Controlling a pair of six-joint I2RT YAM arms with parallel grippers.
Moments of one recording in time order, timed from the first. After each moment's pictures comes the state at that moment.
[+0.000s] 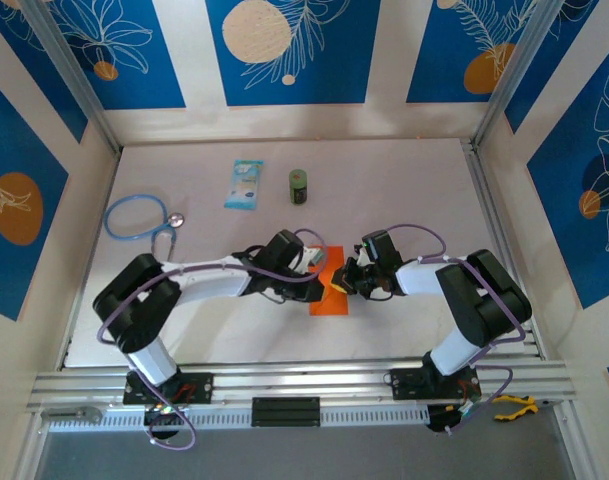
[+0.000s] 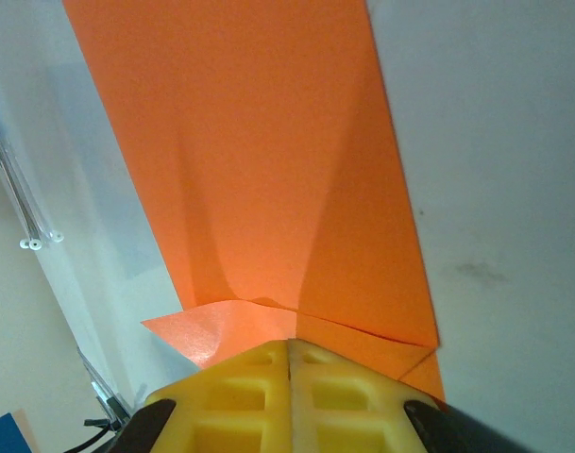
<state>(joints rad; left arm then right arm) -0.84 1.70 0.93 -0.13 0.52 -0.63 0.43 1.60 0.54 0.10 -0.55 0.98</state>
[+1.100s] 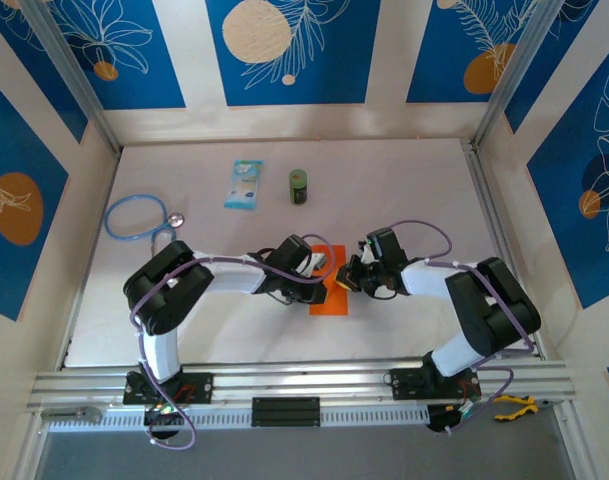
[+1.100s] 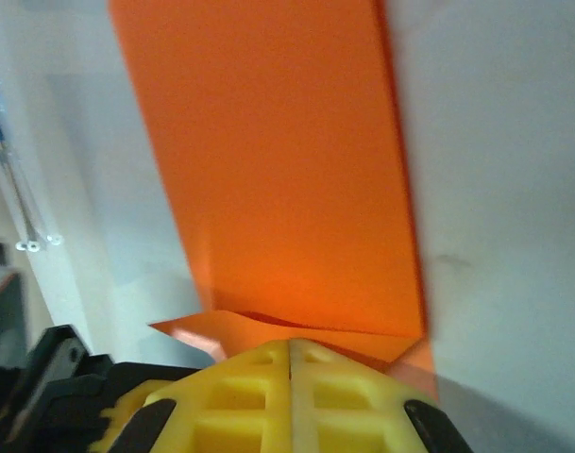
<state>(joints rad) -0.84 1.87 0.94 -0.06 0.49 -0.63 0.42 1.51 0.55 0.03 -0.53 0.91</state>
